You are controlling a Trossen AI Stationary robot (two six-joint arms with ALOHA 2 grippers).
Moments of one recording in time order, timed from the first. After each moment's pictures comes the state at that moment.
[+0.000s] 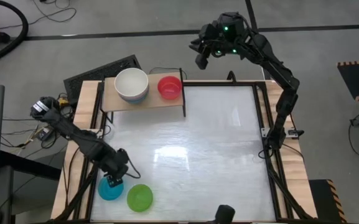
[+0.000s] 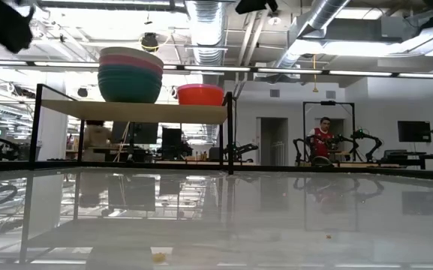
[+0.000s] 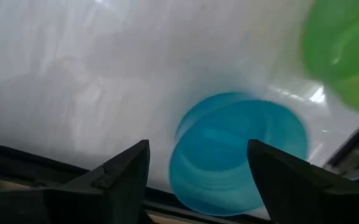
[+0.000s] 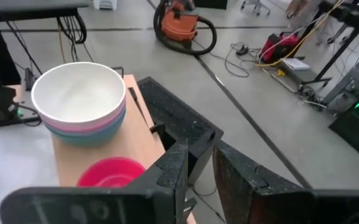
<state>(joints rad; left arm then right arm) -0.63 1.24 0.85 -1.02 0.17 -1.15 -0.56 1.82 2.35 -0.91 -0.05 -0.24</state>
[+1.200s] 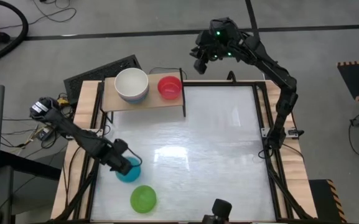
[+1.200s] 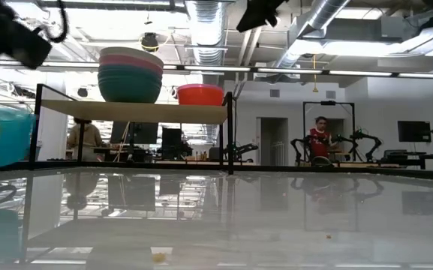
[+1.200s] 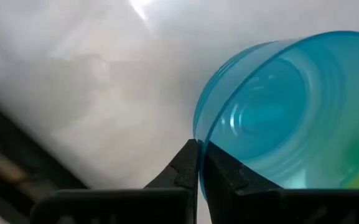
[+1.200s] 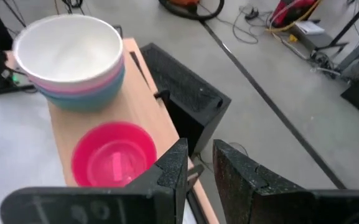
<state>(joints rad) -0.55 1.24 0.82 -1.06 -0.03 -1.53 -0.58 1.82 2.25 -0.94 -0.05 -0.23</state>
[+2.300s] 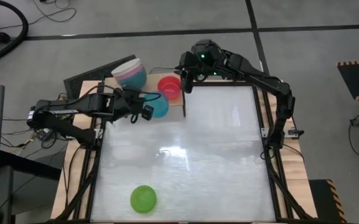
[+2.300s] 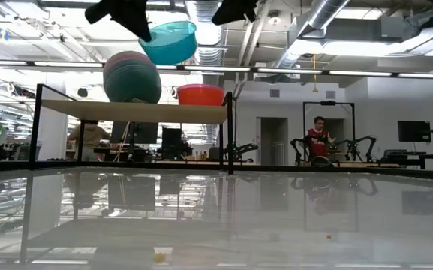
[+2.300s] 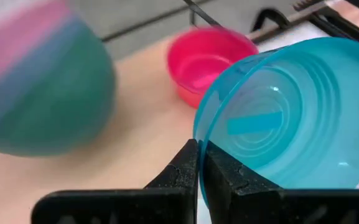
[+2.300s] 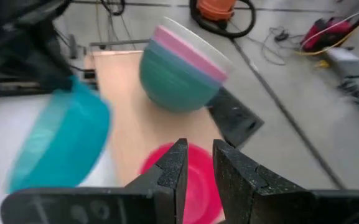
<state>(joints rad) 0.04 1.25 1.34 -0.97 -0.70 -0.76 -0.37 1.82 2.11 -0.76 0.03 -0.22</state>
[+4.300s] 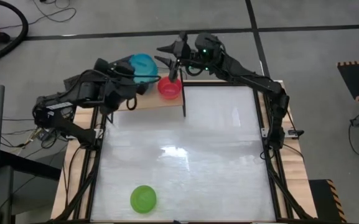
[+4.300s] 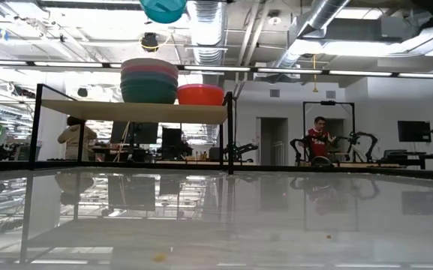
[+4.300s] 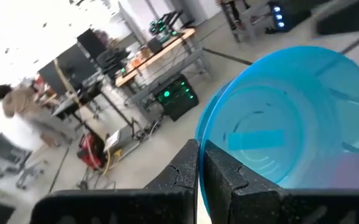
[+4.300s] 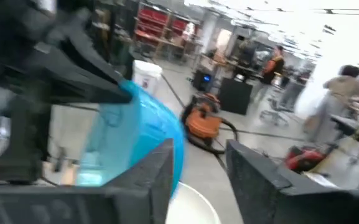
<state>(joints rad) 0.04 1.37 1.74 -0.99 -1.33 -0.12 -0.38 1.90 2.11 -0.18 -0.11 -0.30</state>
